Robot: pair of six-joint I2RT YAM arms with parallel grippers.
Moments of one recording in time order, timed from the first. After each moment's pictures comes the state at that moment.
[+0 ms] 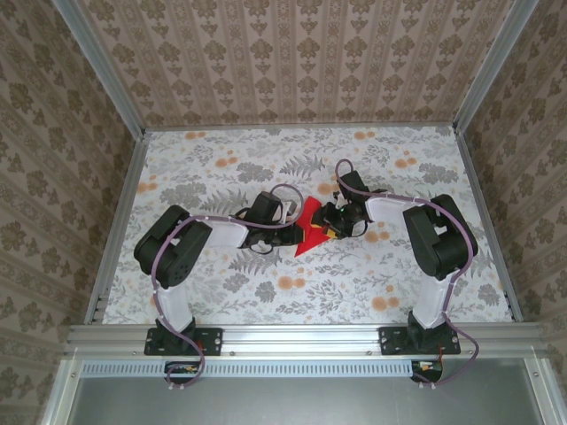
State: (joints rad) left arm -0.70 1.85 0.86 0.15 0.50 -0.62; right arm 0.36 1.88 1.03 -0.32 -0.48 0.81
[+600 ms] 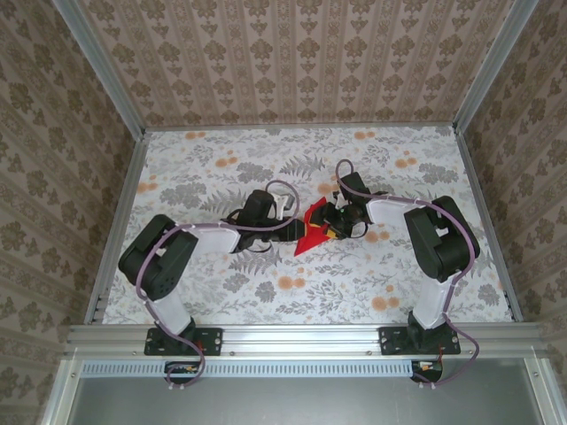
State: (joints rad) left arm -0.70 1.72 0.78 0.28 0.51 -0.62; right arm 0.36 1.86 1.01 -0.28 -0.49 0.81
